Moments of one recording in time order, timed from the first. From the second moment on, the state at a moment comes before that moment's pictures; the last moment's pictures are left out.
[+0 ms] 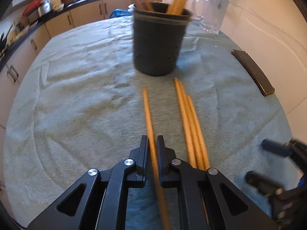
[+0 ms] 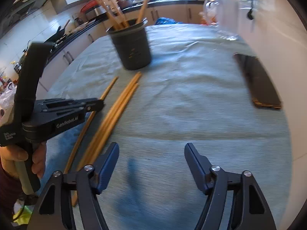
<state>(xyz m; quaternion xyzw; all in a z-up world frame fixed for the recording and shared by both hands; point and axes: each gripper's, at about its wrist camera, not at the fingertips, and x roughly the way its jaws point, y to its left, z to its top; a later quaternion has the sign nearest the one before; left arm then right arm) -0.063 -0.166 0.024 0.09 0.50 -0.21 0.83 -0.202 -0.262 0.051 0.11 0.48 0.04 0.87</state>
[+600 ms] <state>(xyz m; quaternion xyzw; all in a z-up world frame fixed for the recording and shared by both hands) -0.061 -0.117 0.022 0.02 0.48 -0.24 0.84 -0.209 -0.180 0.046 0.00 0.49 0.05 0.87</state>
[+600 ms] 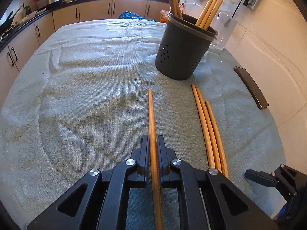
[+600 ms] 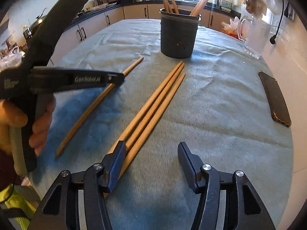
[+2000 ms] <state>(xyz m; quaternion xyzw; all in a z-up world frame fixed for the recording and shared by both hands) -0.049 -0.114 0.106 0.00 0.44 -0.24 0.86 -0.134 -0.232 0.116 0.04 0.42 0.01 0.90</state>
